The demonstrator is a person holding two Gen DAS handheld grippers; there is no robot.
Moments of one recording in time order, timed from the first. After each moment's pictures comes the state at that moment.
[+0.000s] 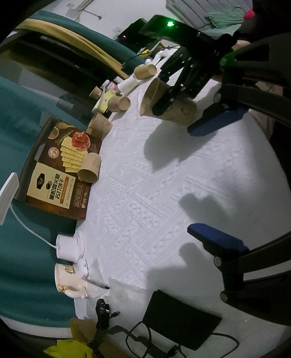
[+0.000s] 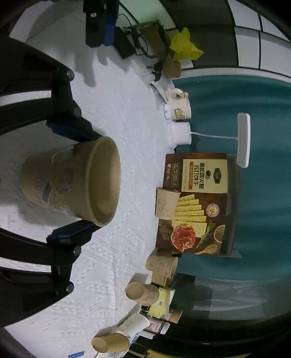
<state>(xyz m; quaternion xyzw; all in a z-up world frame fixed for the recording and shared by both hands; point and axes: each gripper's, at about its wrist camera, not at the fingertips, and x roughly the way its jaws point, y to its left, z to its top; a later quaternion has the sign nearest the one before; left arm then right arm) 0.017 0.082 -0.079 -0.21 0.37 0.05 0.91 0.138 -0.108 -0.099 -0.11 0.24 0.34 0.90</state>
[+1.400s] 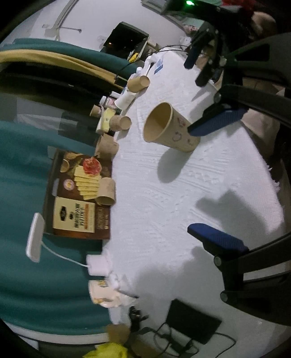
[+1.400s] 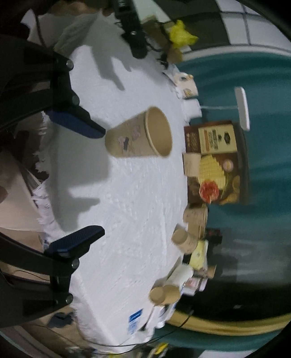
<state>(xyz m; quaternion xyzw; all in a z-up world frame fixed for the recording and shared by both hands) -0.002 0.011 -0.056 -0.12 0.31 0.05 0.94 0.073 -0.230 -0.091 -0.07 0.31 0.25 0.91</state>
